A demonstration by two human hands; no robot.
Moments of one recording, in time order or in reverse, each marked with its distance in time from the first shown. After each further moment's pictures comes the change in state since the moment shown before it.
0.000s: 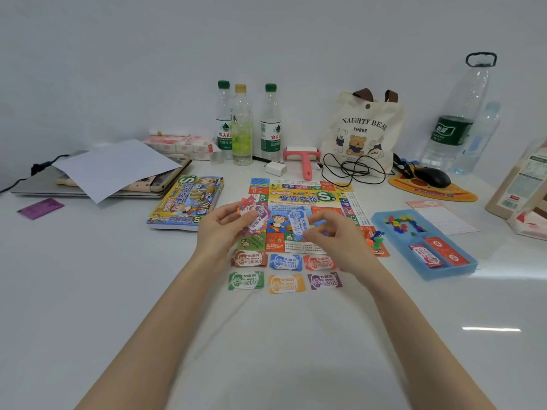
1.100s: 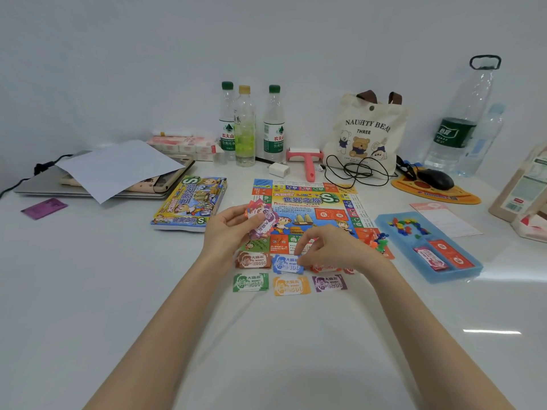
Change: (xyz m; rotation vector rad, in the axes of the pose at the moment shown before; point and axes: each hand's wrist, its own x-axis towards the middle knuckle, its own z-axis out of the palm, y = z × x) left_hand -0.004 0.003 0.003 0.033 -0.007 -0.027; right_hand 0.017 -0.010 0.003 -0.346 -0.405 0.072
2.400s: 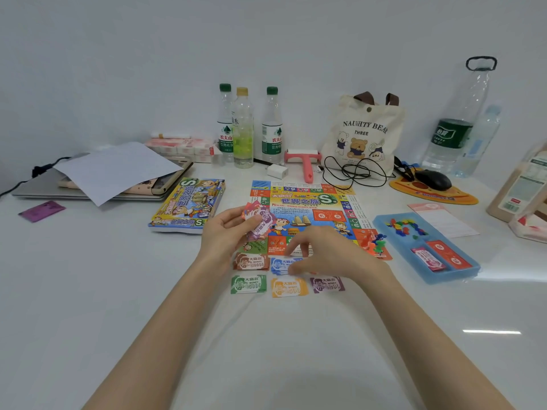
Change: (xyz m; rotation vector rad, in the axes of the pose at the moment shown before) left_hand 0.001 -0.002 0.000 -0.015 0.000 0.008; right_hand -0.003 -0.006 0.005 -0.296 0.079 -0.164
